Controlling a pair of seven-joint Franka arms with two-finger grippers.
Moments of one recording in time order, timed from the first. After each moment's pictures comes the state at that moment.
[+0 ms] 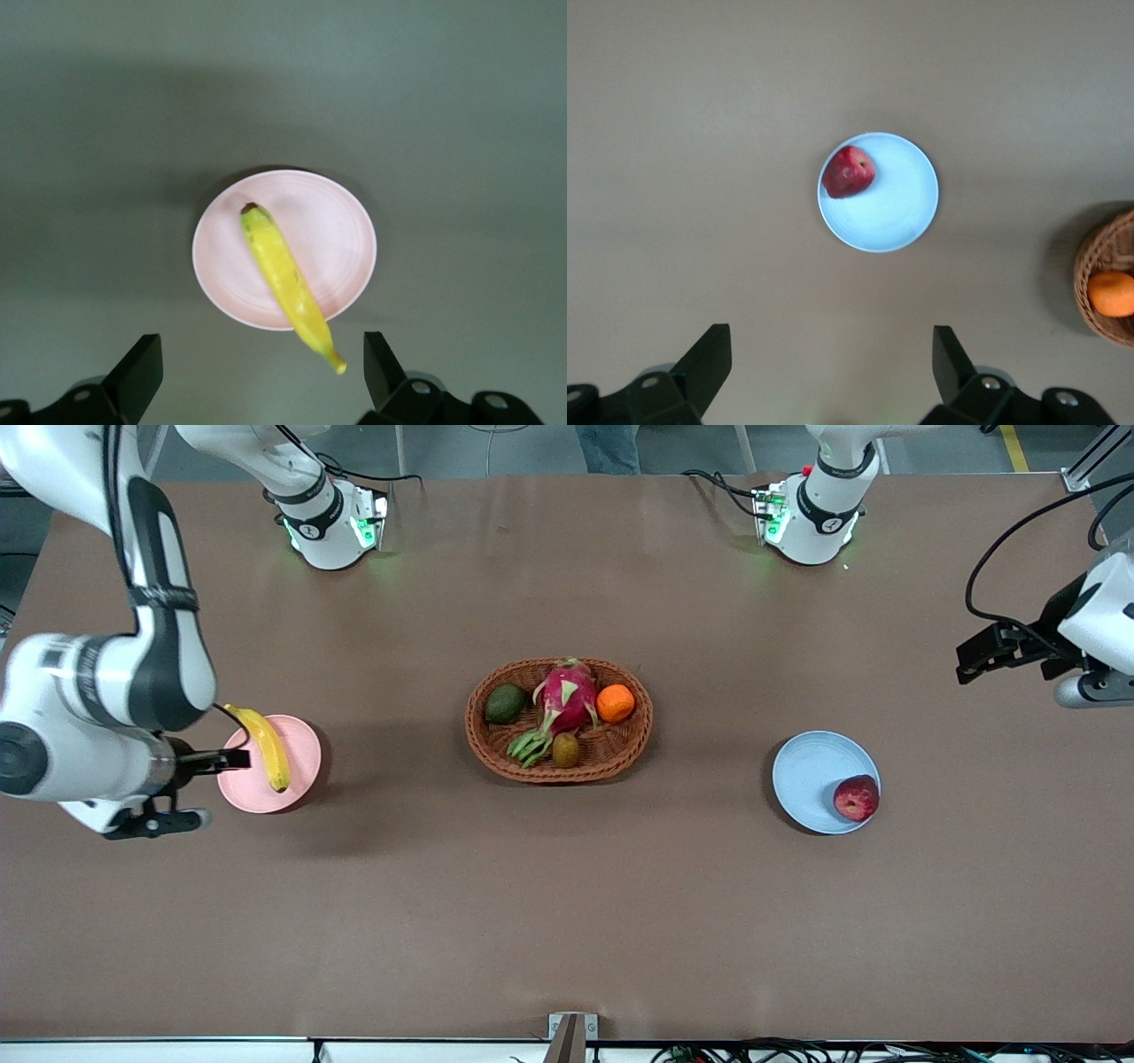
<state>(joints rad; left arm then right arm) 0.03 0.08 -0.14 -1.45 0.05 1.48 -0.12 0.23 0.40 -0.27 -1.51 0.02 1.65 -0.16</state>
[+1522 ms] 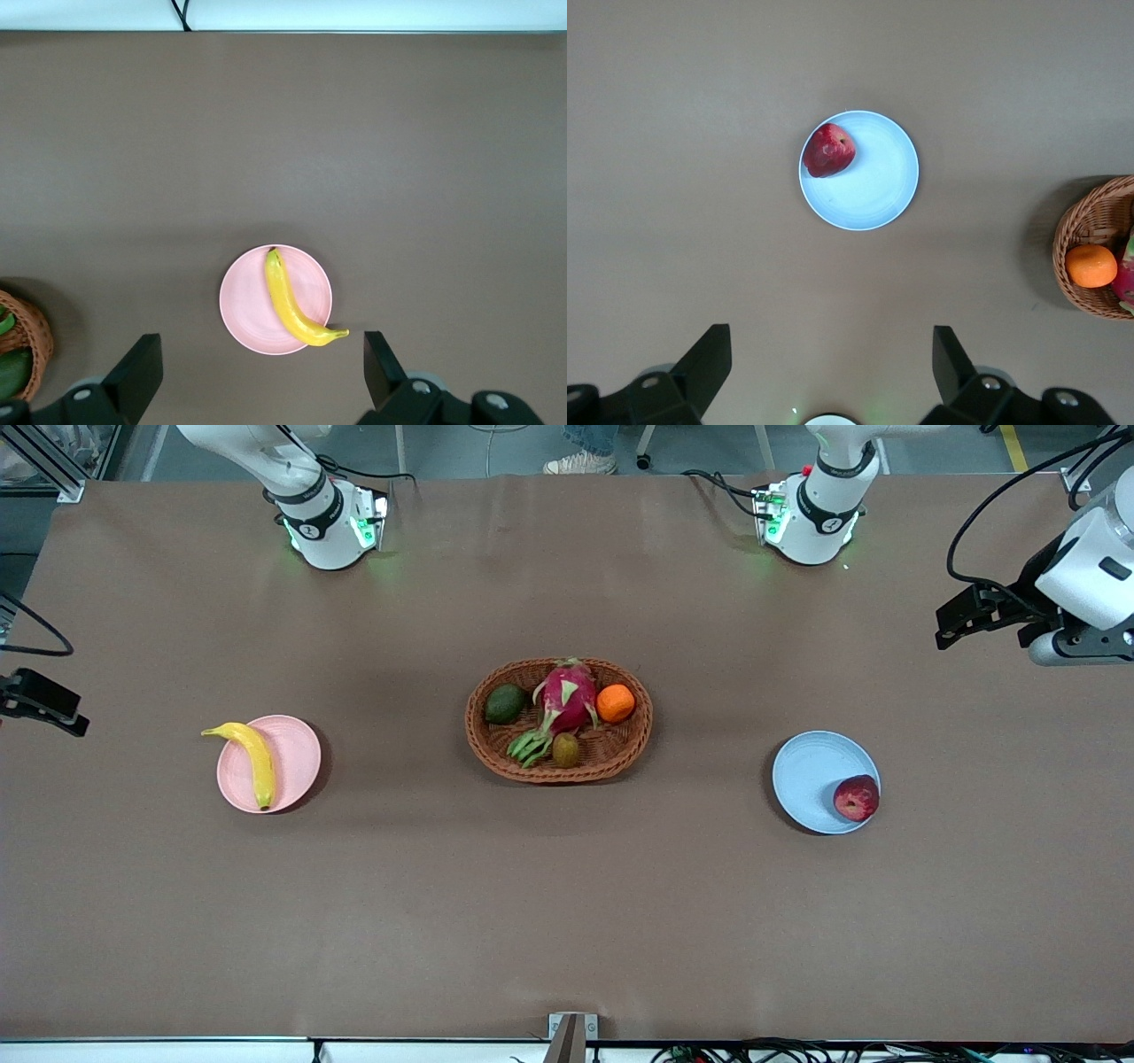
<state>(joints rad) 0.00 -0.01 -0.12 -1.55 0.01 1.49 -0.12 0.05 0.20 -0.15 -1.28 0.02 1.57 -0.08</state>
